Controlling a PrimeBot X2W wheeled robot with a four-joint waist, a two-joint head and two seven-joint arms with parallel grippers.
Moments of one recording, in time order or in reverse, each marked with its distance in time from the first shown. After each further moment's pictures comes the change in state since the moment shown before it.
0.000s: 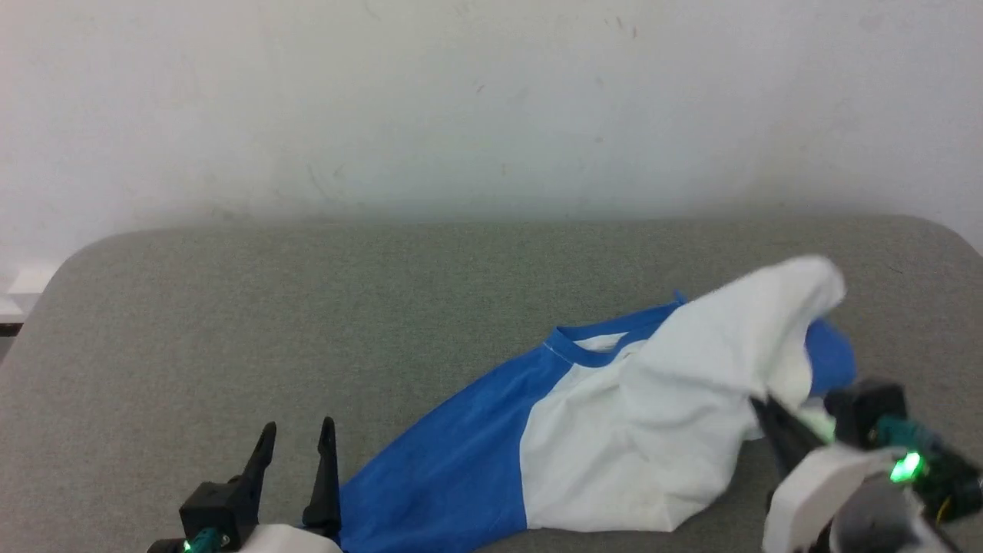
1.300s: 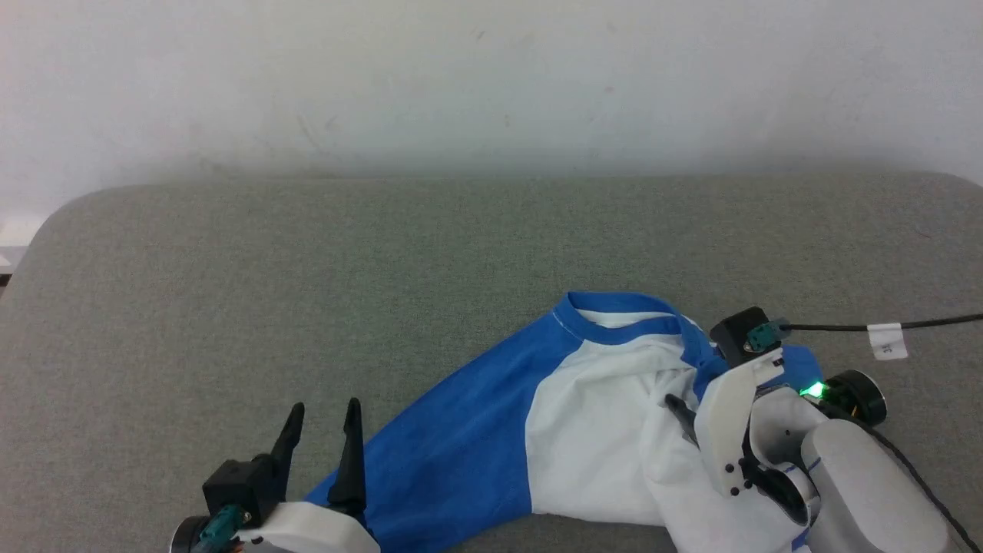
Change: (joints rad) left arm -0.056 -0.062 0.003 0.054 -0.003 -0.046 -0.001; right arm -0.343 -0.042 0.287 0.481 0.101 0.000 0.180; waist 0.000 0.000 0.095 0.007
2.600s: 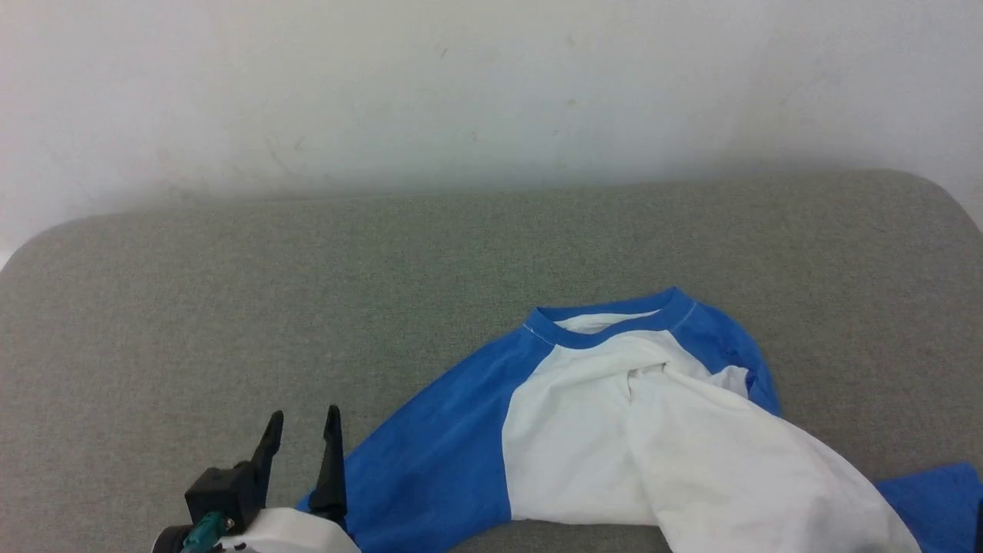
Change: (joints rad) left arm 0.012 -0.024 0.079 0.029 0.053 -0.042 0.000; right arm 0.508 0.168 -0.897 -0.230 -0.079 0.000 -0.370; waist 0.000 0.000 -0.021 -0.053
